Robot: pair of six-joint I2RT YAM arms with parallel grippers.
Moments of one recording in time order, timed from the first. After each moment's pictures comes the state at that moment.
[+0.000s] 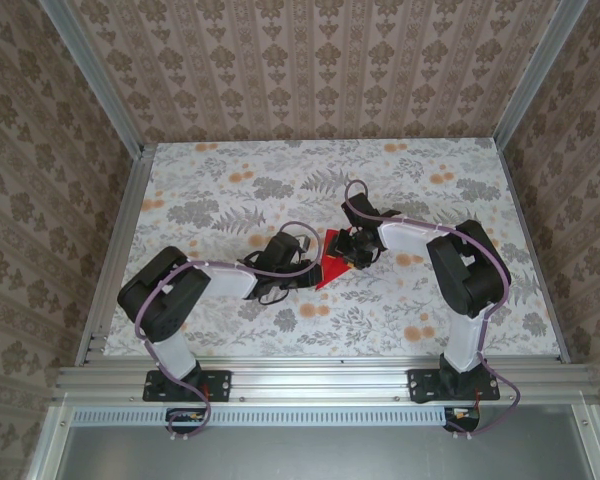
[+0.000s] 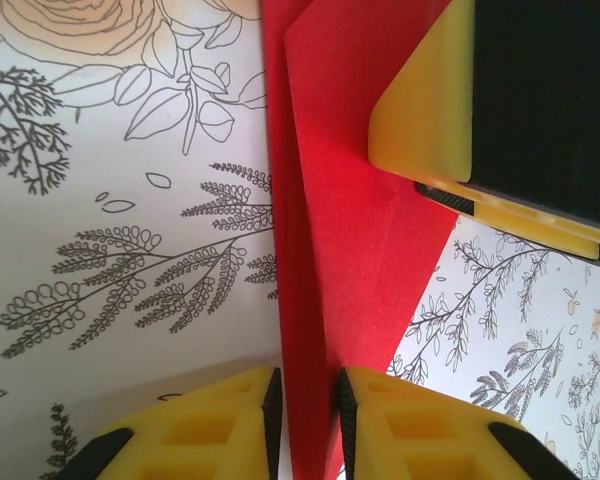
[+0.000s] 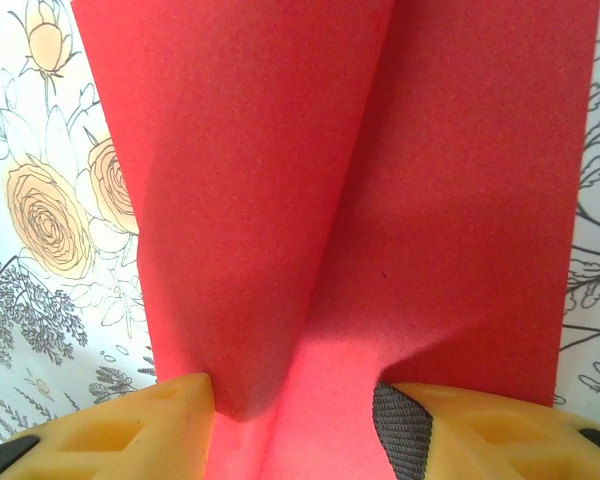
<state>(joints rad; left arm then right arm) -0.80 1.73 0.72 0.23 0.26 -0.74 0.46 1.90 1.13 -0.45 -0.24 0.87</state>
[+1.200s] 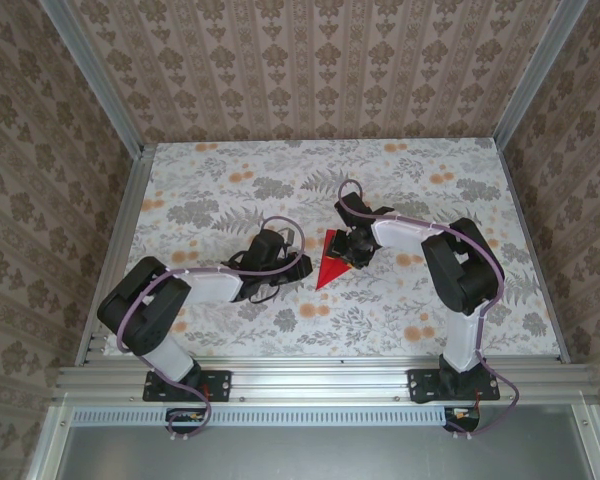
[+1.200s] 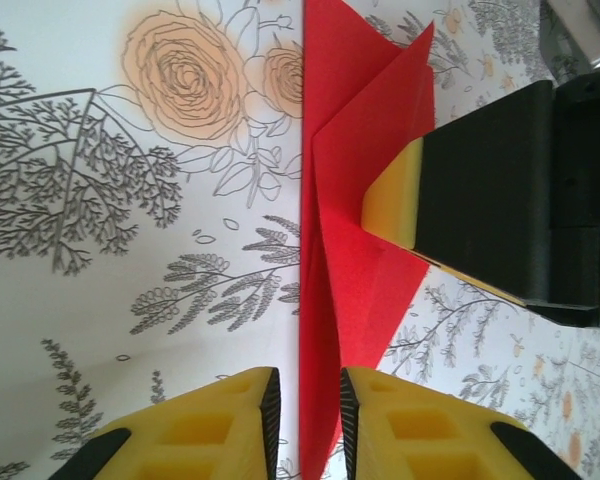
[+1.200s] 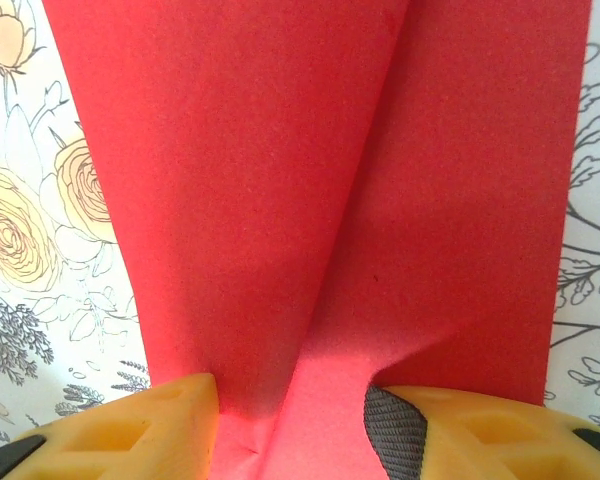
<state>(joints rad) -0.74 1.61 0.64 0.28 0.26 -0.83 0.49 1.94 1.19 -0.54 -0.16 0.86</state>
